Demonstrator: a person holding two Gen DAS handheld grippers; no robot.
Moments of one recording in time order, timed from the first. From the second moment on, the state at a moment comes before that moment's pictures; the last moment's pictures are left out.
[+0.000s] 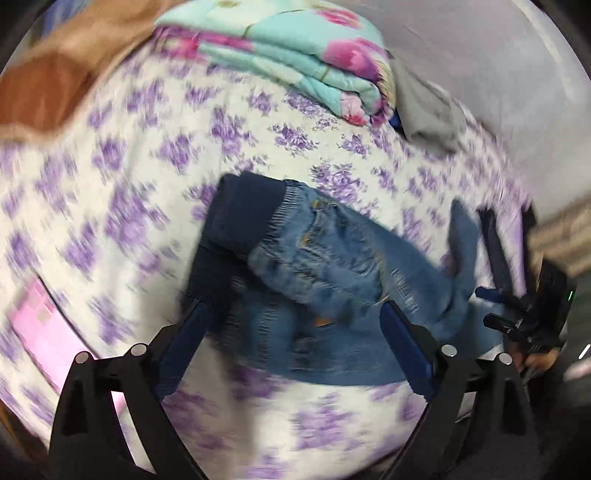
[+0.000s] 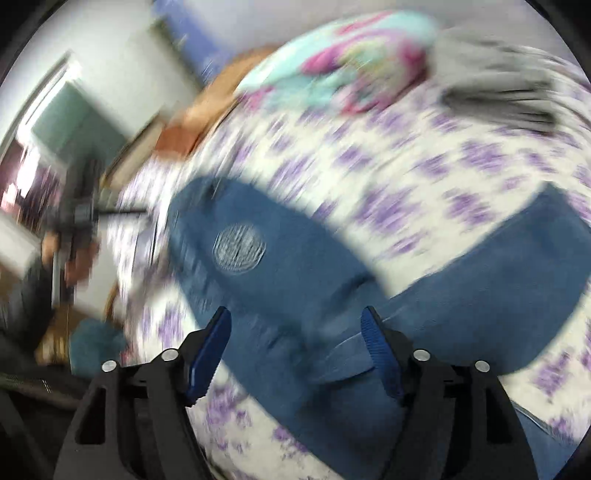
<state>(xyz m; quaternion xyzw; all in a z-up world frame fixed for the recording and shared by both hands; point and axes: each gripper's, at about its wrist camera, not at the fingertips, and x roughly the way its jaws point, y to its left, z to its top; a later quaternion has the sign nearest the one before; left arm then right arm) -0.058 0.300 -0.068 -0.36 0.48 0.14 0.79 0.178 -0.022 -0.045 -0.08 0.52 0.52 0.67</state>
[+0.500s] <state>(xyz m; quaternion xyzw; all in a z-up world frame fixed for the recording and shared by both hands) 0.003 0.291 -0.095 -0.43 0.51 0.25 0.70 0.199 -0.063 -0.042 0.00 0.52 0.45 0.73</state>
